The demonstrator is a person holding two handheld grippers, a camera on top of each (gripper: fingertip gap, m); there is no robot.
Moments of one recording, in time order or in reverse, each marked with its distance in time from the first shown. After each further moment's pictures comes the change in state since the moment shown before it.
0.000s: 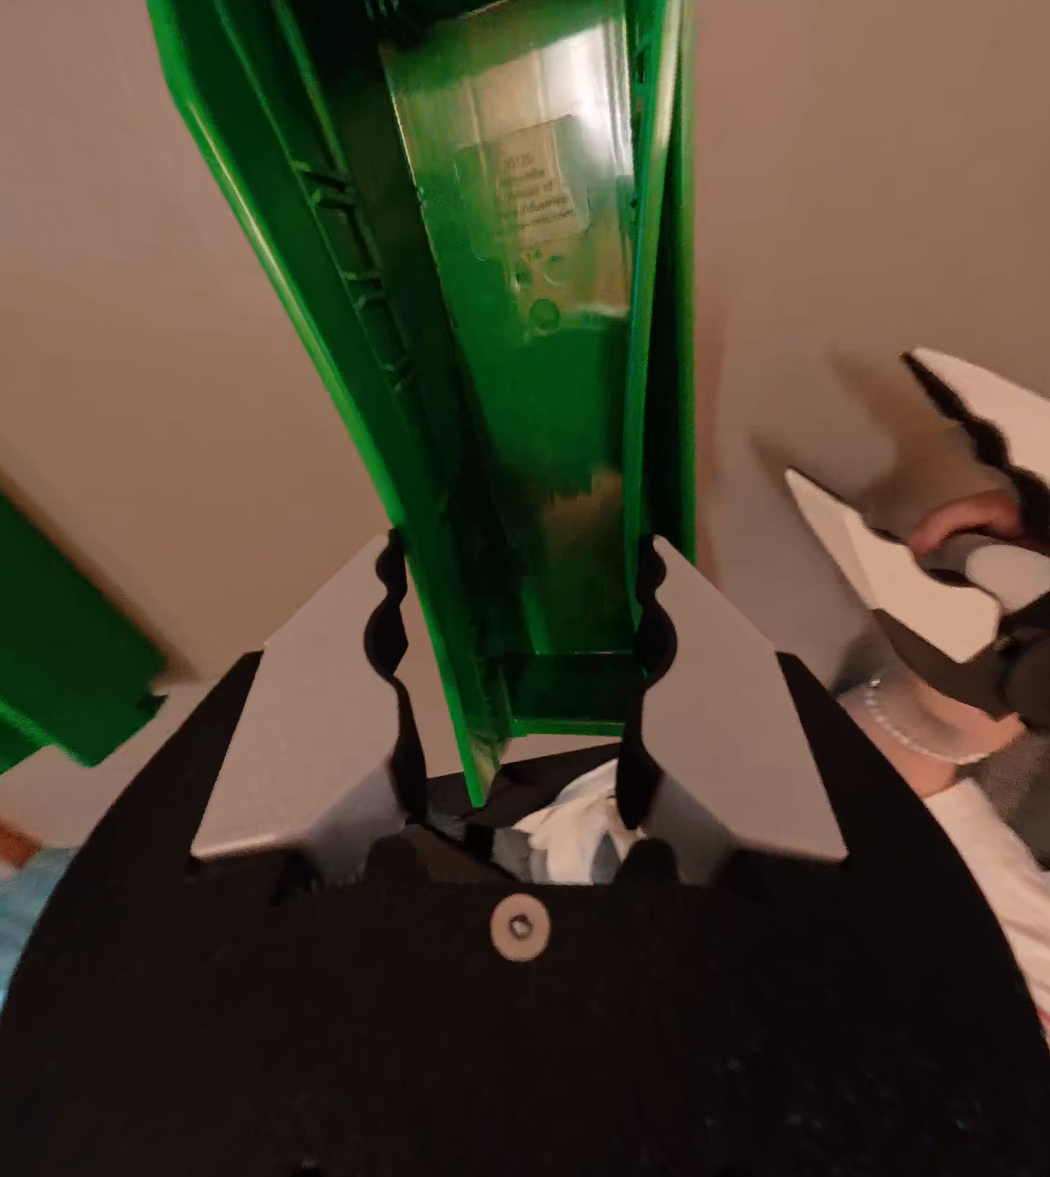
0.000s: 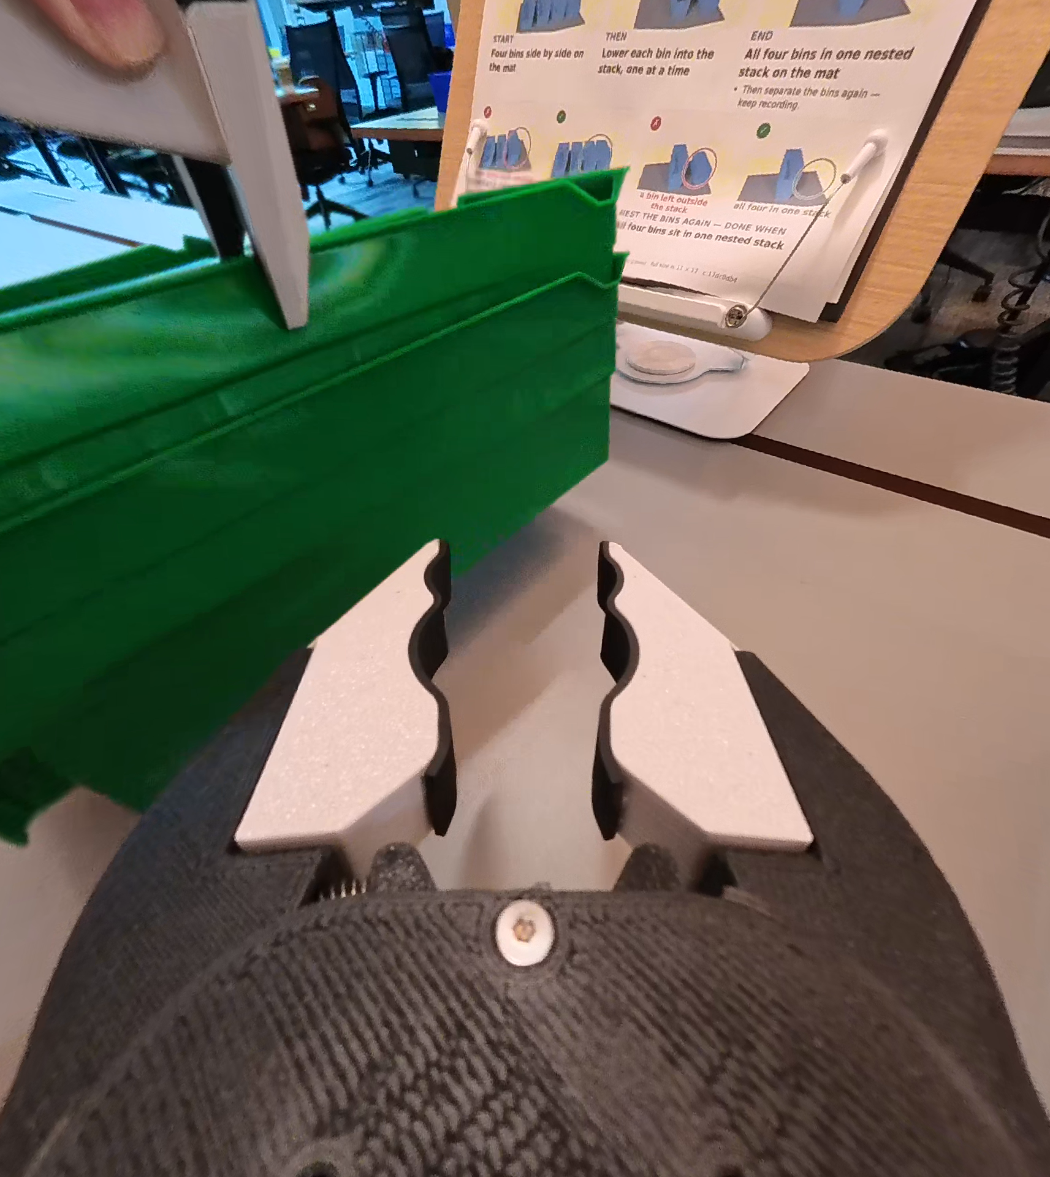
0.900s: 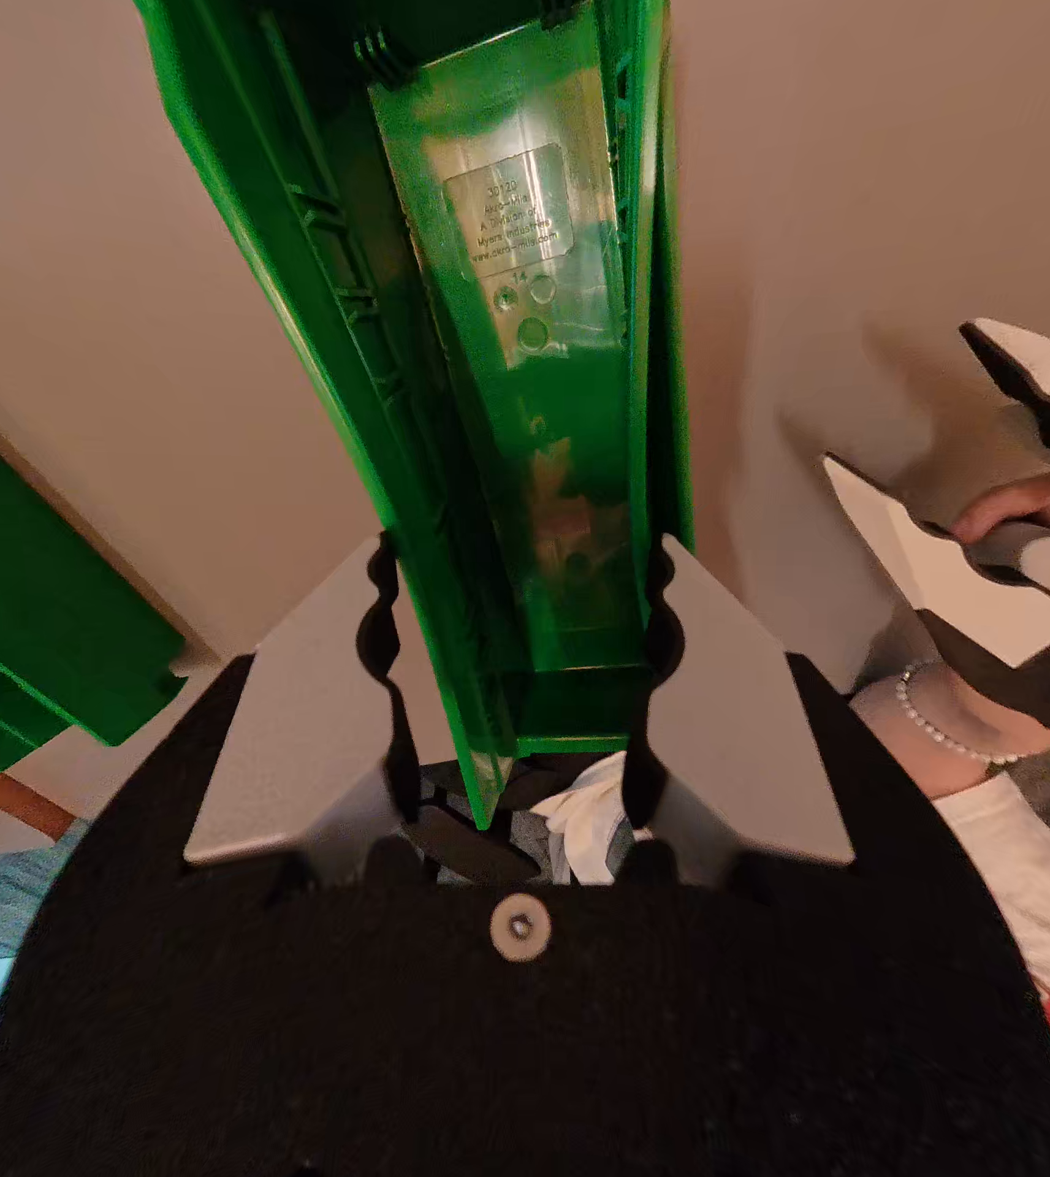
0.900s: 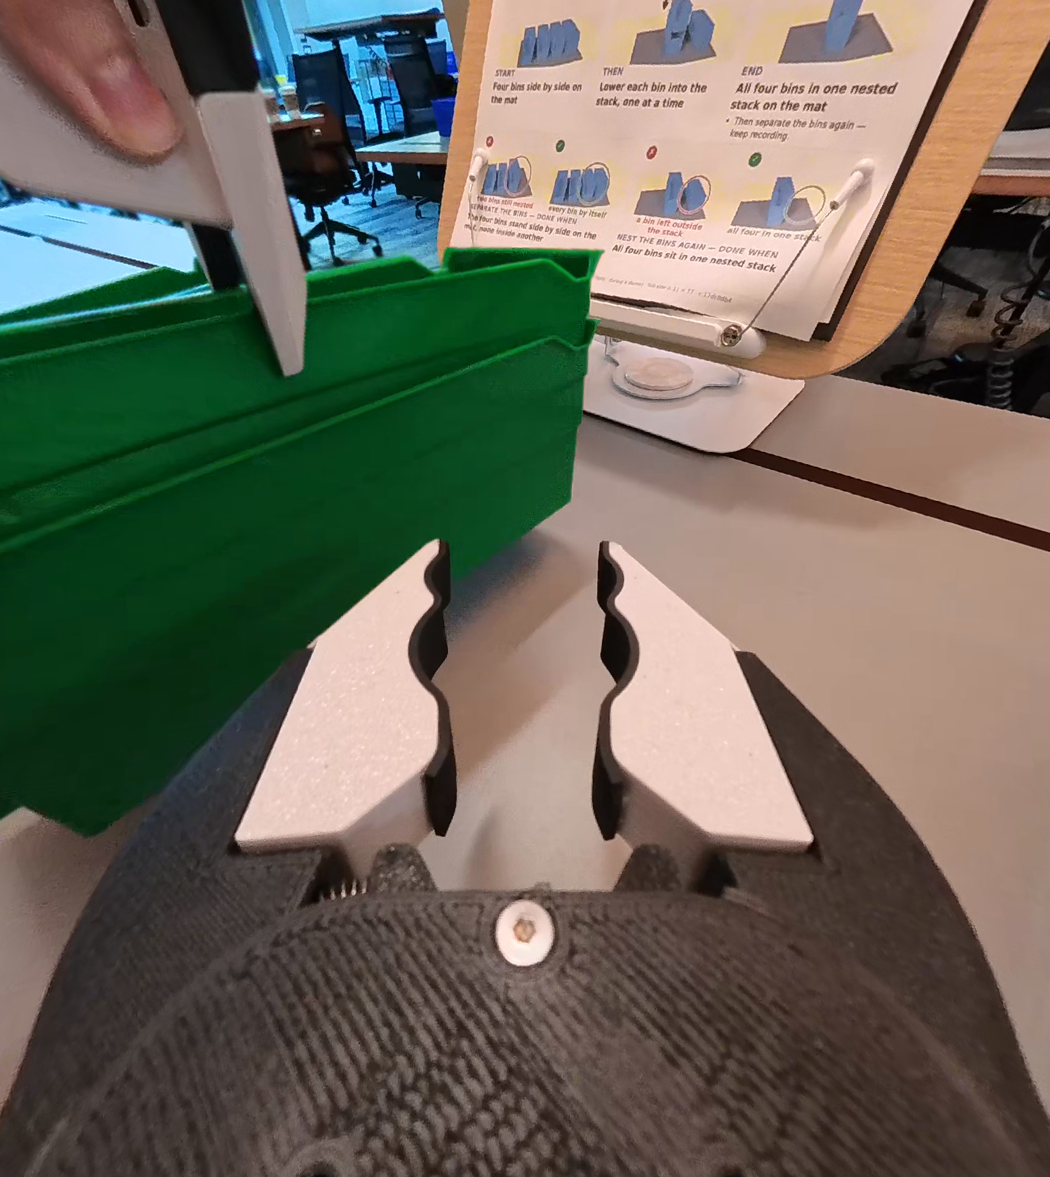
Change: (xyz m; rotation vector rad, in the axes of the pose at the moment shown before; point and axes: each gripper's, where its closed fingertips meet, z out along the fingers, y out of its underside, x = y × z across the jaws) left arm -0.001 0.009 0.005 -0.034 -0.016 0.013; right arm -0.001 -0.006 -0.003 0.024 -0.001 0.003
